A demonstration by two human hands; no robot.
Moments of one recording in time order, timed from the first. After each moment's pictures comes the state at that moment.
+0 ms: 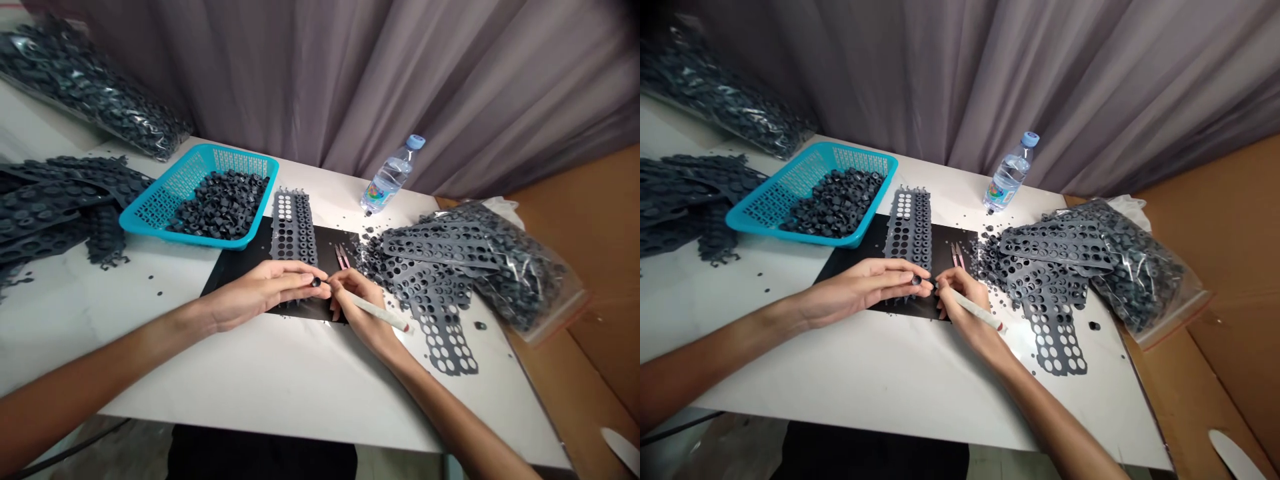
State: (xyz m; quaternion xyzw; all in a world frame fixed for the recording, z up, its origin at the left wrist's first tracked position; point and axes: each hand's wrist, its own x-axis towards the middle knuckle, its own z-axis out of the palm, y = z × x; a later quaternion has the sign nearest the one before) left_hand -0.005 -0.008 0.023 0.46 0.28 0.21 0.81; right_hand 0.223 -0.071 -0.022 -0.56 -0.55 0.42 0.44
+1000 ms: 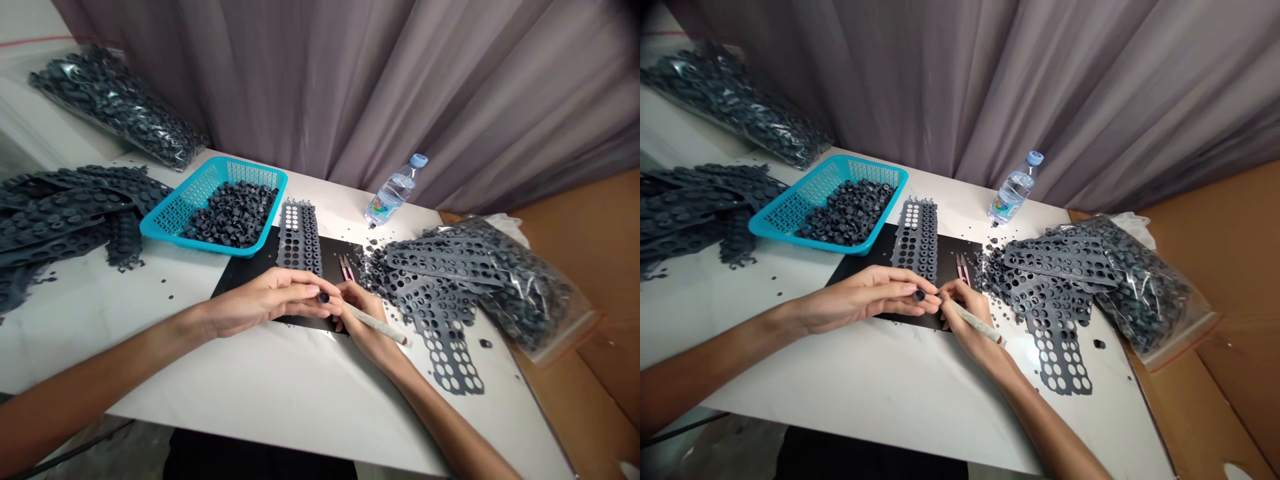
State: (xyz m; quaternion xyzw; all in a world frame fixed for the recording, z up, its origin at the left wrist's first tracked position) left_hand -0.011 -0.007 0.038 0.49 0.20 0.20 0.82; right_hand 0.226 -0.068 -0.016 -0.56 -0.59 0.42 0.39
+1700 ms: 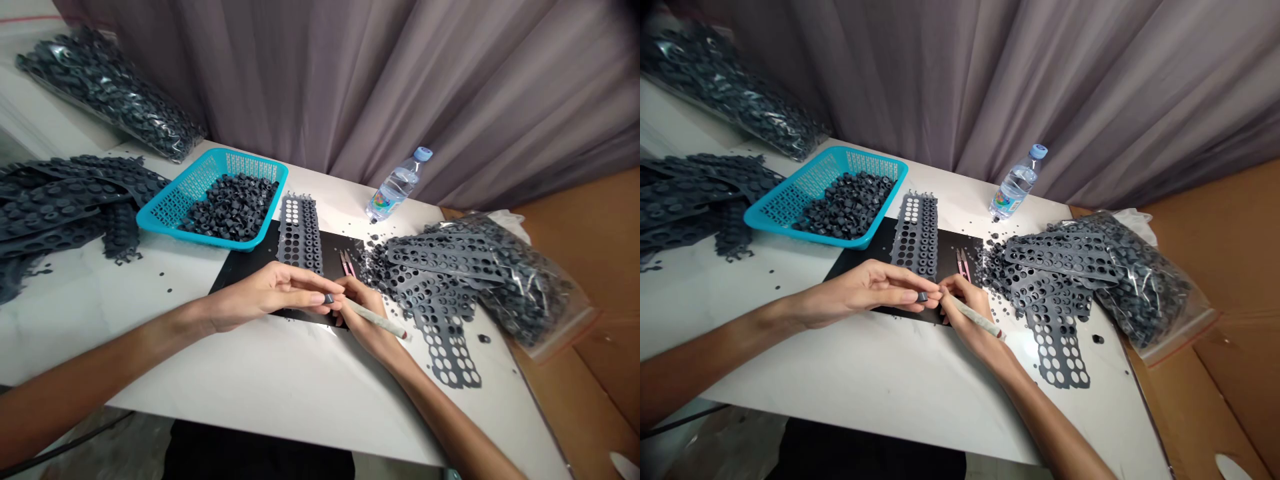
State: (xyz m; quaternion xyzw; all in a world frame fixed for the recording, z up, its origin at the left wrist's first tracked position) left_hand -0.010 -0.009 0.038 0.54 0.22 0.20 0.79; right_hand 0.225 -0.068 -0.011 -0.56 -0.60 0.42 0.39
